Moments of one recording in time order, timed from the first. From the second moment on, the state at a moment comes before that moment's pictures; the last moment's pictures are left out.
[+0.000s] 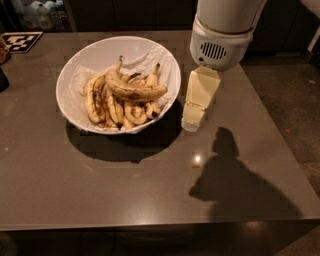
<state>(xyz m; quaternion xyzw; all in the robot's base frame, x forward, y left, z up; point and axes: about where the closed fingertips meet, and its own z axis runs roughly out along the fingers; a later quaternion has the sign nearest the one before) 0.479 -0.101 0.971 -0.53 0.84 -0.07 0.10</state>
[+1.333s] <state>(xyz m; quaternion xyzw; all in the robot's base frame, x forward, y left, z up) 0.537 0.005 0.957 -0.57 0.81 -0.07 0.11</state>
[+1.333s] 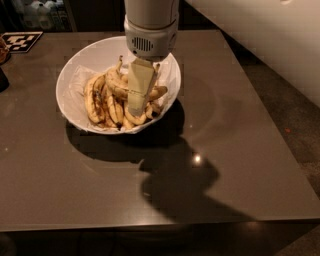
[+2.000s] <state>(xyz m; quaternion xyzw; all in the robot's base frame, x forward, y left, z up) 0.550 0.036 0.964 -0.59 0.80 -0.02 0.11</state>
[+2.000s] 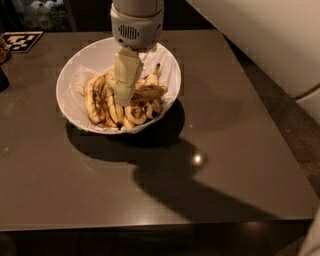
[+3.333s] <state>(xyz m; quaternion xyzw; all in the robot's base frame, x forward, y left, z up) 0.571 0.050 0.923 -0.58 0.81 0.03 0.06</state>
